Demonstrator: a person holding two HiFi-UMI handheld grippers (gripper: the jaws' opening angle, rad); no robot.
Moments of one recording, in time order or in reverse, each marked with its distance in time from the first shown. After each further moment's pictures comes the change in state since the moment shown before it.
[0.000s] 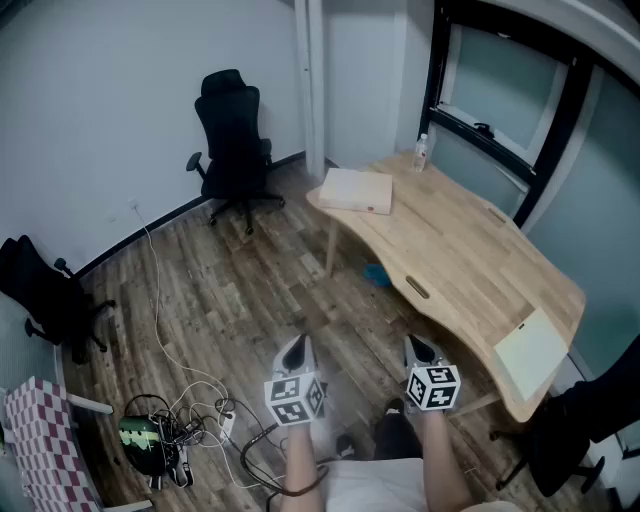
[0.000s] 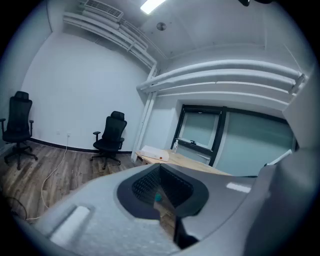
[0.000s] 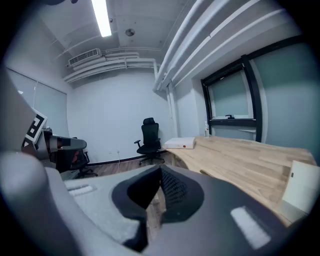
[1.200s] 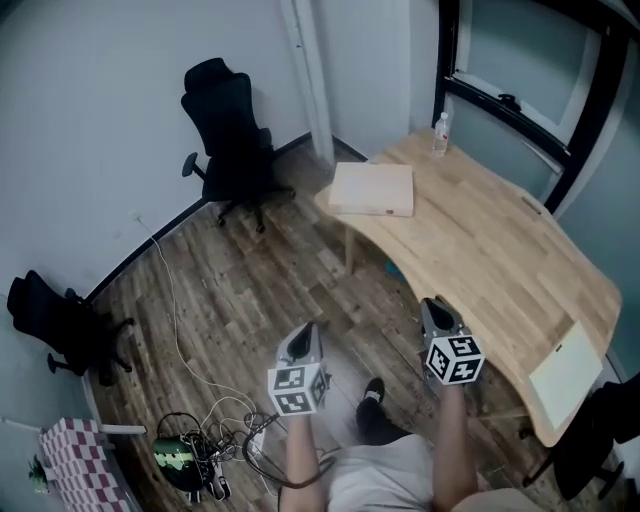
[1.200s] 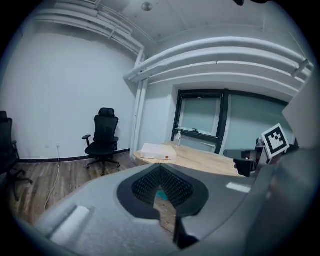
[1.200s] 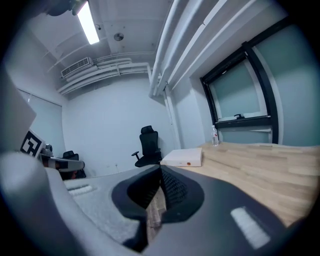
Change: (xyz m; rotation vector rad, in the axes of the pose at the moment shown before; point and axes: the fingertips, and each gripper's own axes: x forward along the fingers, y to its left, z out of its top) left arm 0.198 0.059 0.063 0.172 0.106 -0.023; right arm 0.205 -0.051 0.121 0.071 -0.096 0.062
